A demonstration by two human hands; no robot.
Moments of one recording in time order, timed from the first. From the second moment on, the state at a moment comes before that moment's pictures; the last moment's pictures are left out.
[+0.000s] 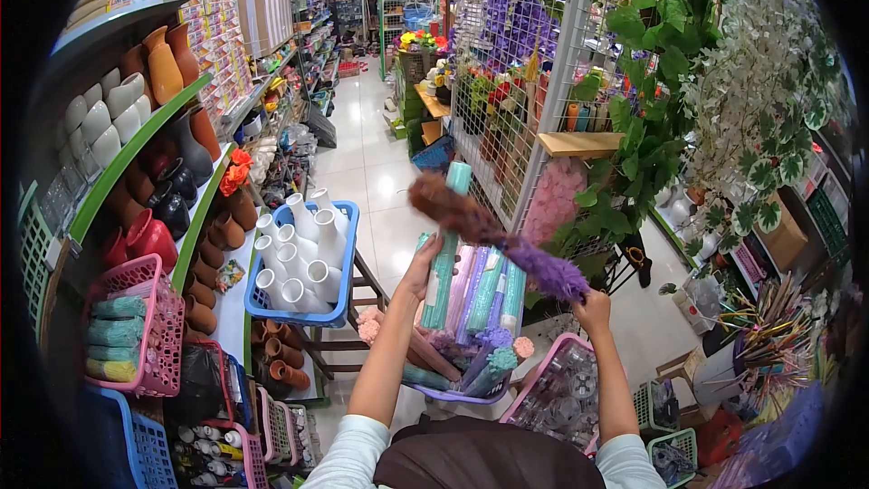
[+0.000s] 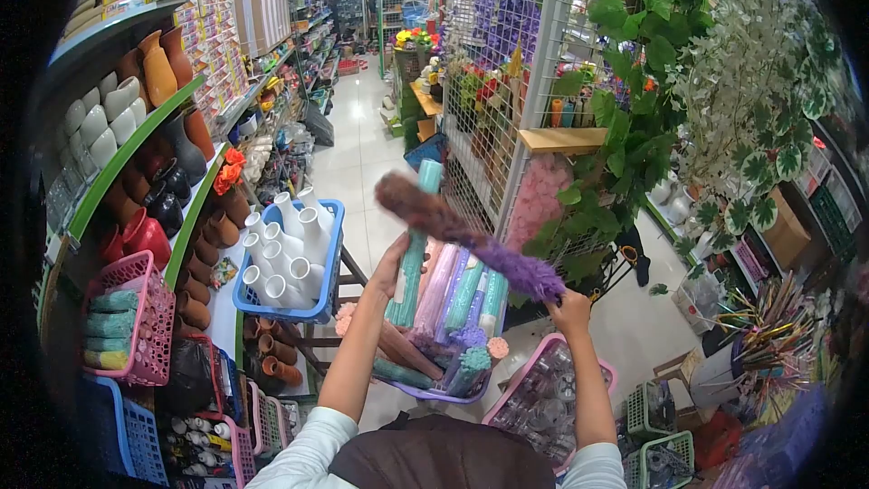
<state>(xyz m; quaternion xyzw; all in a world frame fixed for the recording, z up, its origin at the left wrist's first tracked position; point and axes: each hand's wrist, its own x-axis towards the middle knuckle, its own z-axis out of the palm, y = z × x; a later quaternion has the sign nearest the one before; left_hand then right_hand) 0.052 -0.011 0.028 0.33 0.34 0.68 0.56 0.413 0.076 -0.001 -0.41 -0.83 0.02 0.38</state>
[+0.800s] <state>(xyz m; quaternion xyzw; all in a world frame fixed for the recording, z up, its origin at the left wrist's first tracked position) 0.047 -0.014 0.033 0.22 0.33 0.70 0.60 0.417 0.079 -0.021 -0.32 -0.86 0.04 0.39</state>
